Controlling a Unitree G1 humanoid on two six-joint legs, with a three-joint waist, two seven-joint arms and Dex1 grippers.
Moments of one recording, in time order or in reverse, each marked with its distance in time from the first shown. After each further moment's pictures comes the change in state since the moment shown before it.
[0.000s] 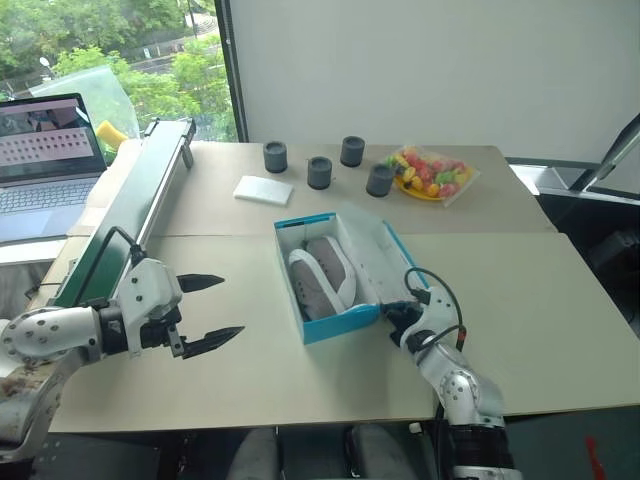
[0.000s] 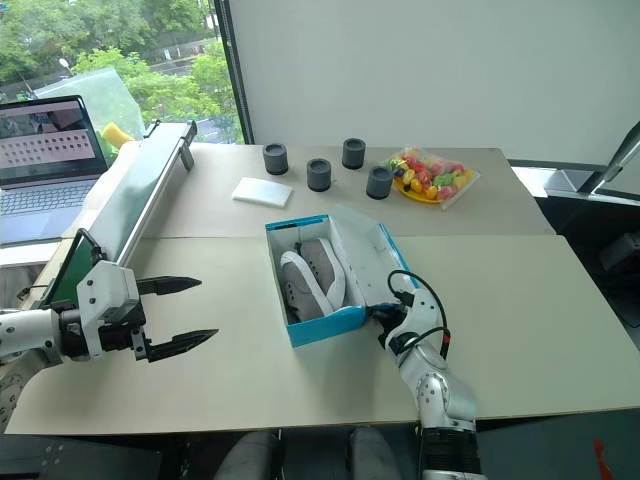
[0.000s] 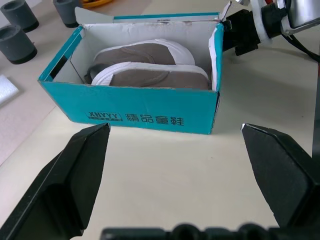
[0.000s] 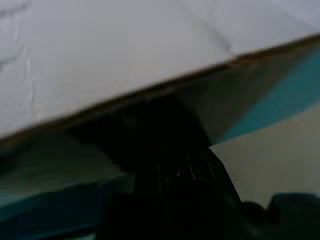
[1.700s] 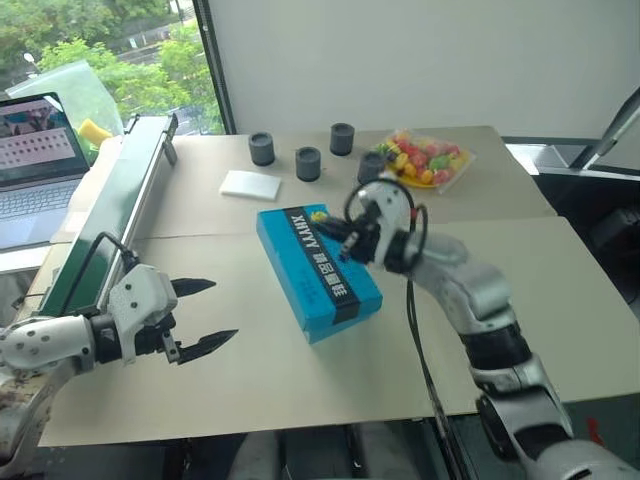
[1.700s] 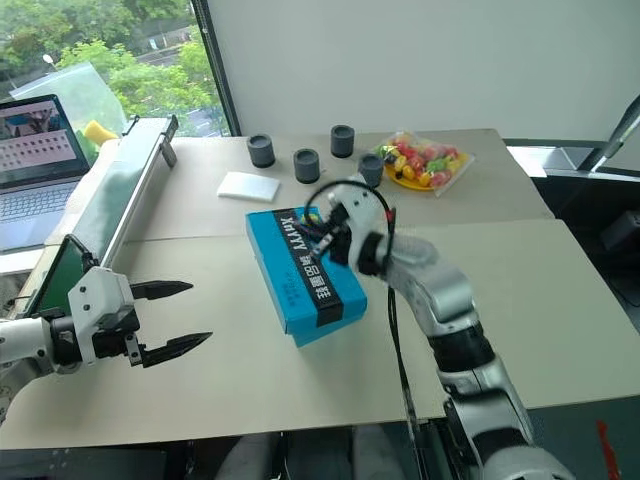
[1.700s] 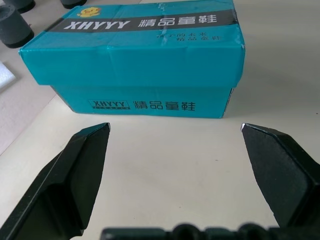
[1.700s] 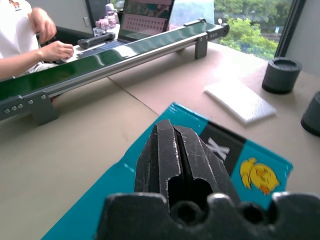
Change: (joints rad) left arm 0.078 -0.008 0.051 -0.054 0.001 0.021 0.056; right arm -0.614 -0.284 0.490 0.046 -0.257 -0.070 0.597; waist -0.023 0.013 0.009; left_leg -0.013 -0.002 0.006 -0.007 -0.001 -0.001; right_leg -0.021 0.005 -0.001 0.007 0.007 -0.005
